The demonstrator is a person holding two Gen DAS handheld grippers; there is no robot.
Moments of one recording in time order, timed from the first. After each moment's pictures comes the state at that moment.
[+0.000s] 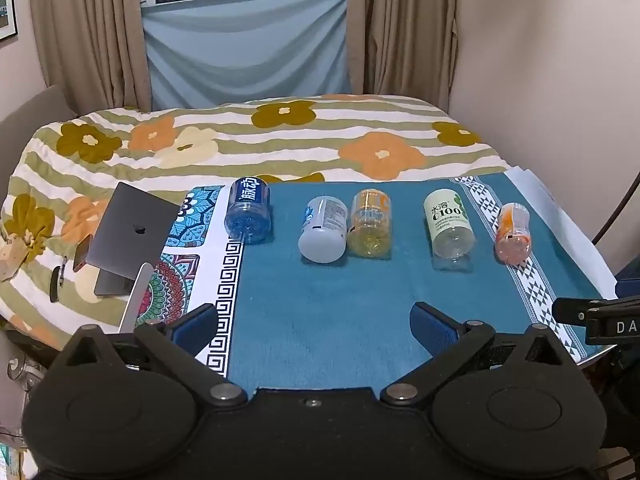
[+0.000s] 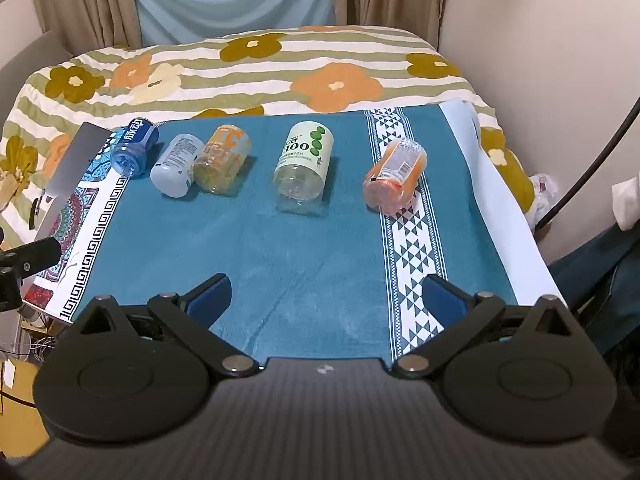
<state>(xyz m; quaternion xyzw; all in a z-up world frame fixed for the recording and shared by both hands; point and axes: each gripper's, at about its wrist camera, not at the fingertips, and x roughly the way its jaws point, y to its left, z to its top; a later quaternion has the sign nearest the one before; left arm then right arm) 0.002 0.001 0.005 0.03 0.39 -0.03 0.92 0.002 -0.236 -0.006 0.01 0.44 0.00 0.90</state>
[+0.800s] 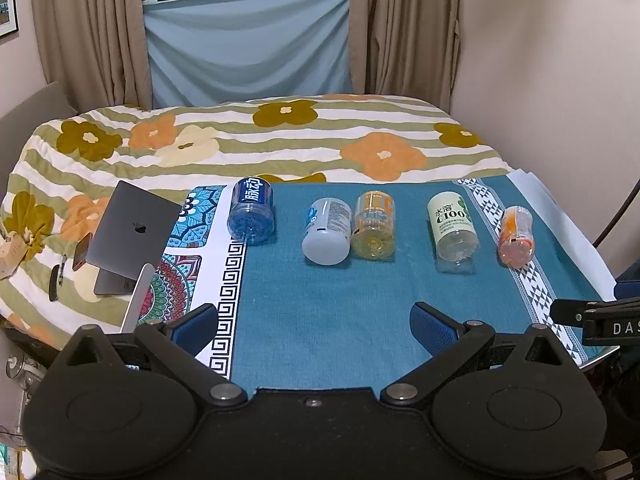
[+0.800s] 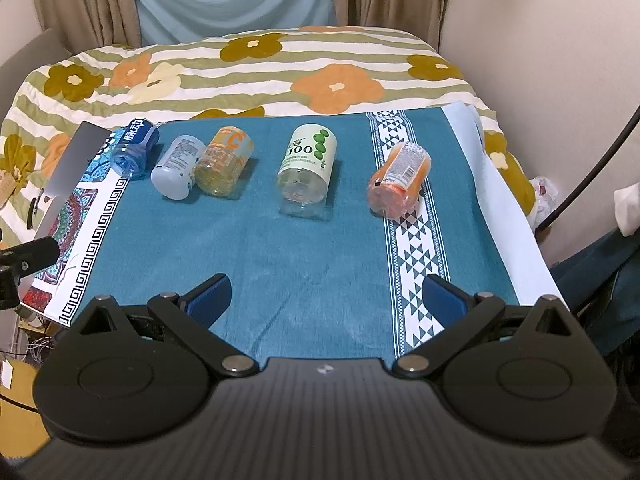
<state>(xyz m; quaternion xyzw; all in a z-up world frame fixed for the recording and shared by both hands) 0.007 0.009 0.004 0.03 0.39 -0.03 0.92 0.007 -0.232 -0.008 0.02 0.44 0.00 0.90</state>
